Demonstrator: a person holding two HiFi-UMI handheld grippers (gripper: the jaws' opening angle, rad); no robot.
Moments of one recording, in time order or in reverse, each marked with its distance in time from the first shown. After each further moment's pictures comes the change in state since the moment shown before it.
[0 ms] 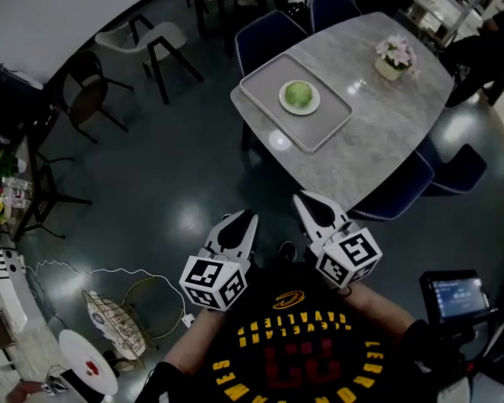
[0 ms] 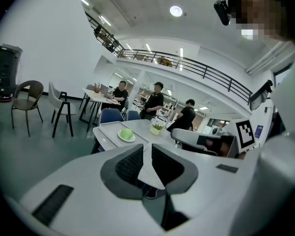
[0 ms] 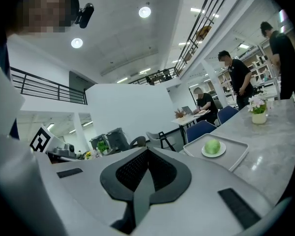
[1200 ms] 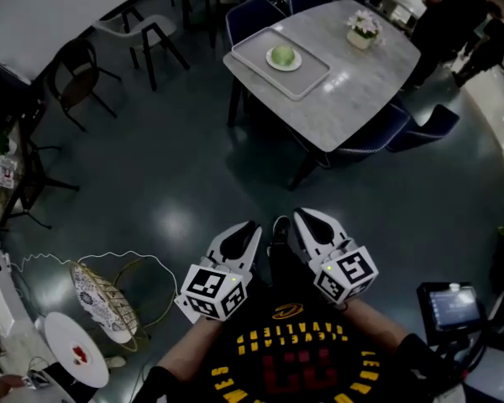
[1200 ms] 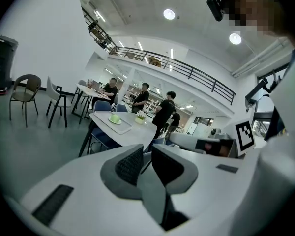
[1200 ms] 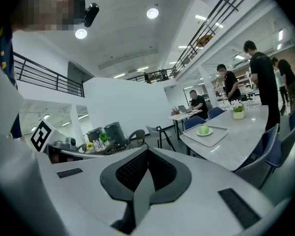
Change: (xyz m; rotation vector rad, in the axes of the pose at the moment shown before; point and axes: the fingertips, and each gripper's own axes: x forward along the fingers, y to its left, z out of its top) left arm -0.206 -0.093 -0.119 0.013 0.027 -0.135; right arm -0.179 0.175 -0.102 -0.047 0.026 -0.113
